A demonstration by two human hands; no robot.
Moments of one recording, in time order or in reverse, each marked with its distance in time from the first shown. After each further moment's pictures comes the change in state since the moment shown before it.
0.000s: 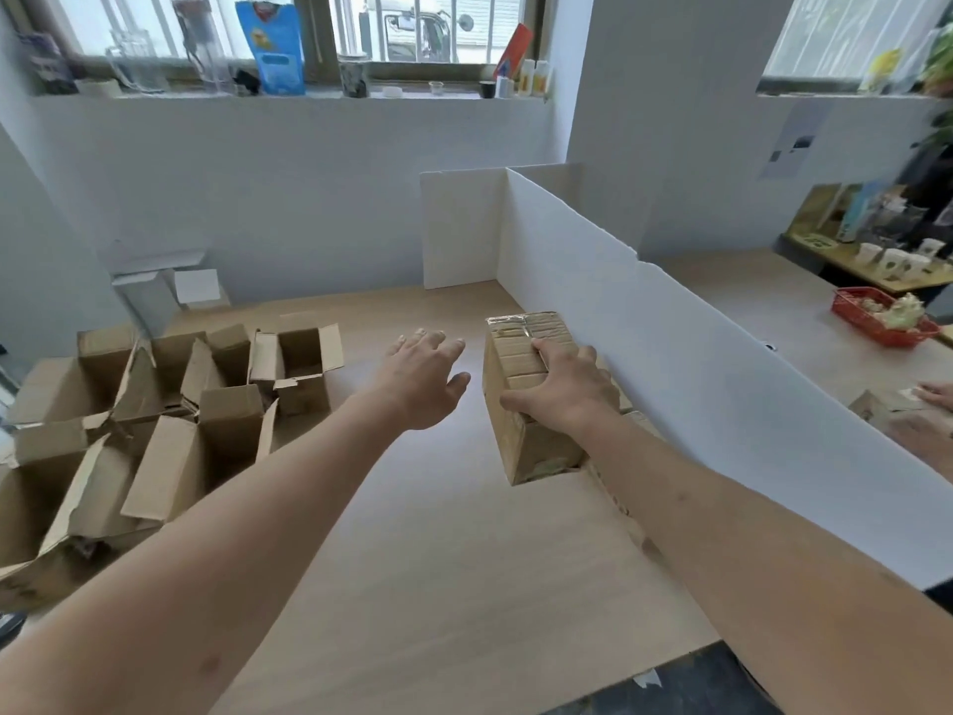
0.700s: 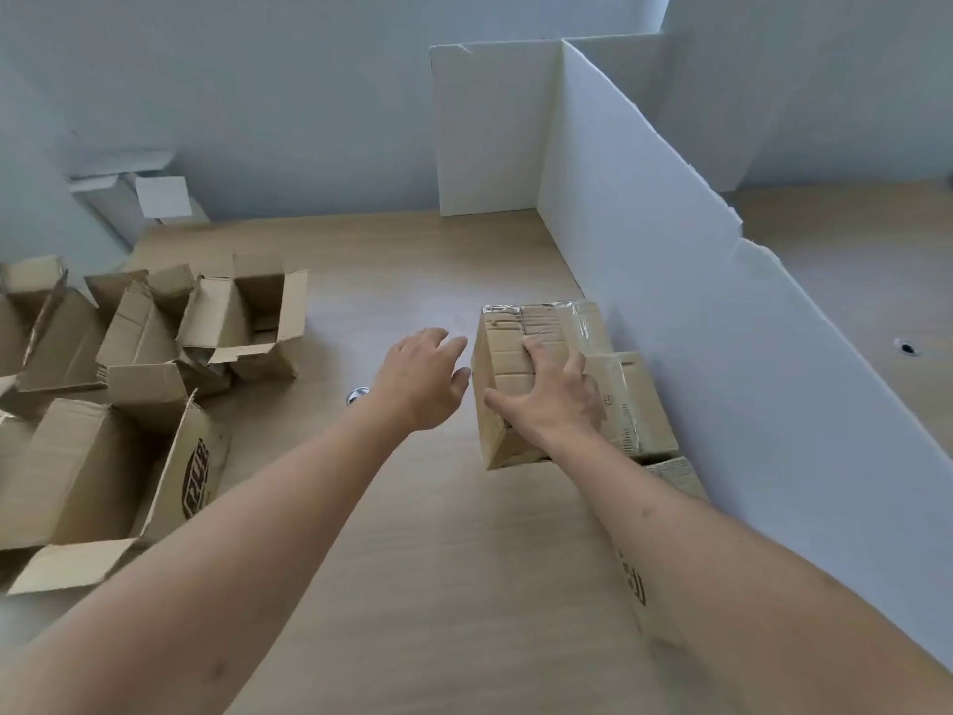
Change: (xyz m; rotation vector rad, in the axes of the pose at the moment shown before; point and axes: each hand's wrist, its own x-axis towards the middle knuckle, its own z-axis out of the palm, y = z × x) left_hand 0.199 -0.014 0.130 -0.040 -0.131 -0.204; right_hand 0.241 0.056 0.119 0.015 -0.159 -0.050
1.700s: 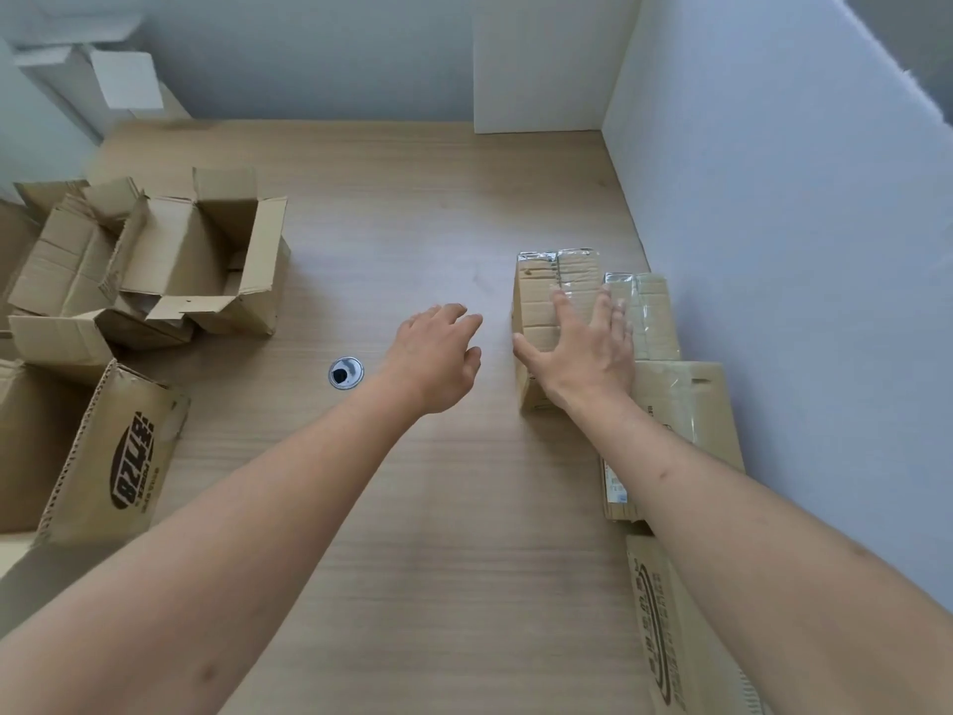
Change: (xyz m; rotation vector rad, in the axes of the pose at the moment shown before) left_hand 0.107 -0.027 0.087 -0.068 -0.081 -0.104; right_hand 0.162 0.024 0.072 -0.218 0.010 -0.152
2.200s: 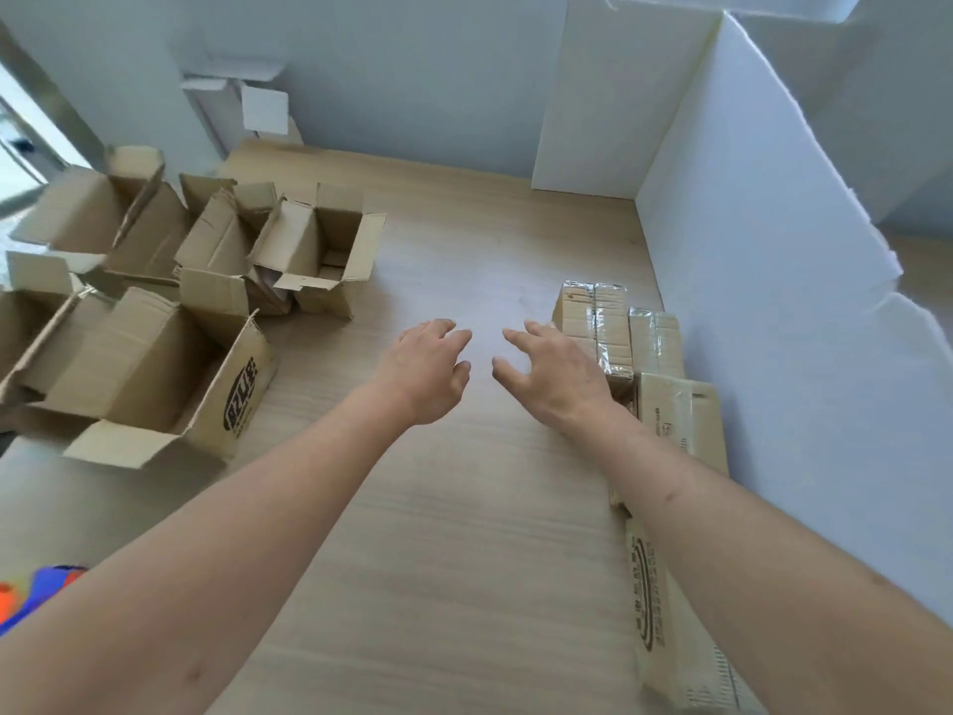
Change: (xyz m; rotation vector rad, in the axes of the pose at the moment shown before) left_hand -0.145 -0.028 -0.063 -0.035 0.101 -0.107; right_hand -0.118 -0.077 -0.070 0.075 -0.123 -0.466
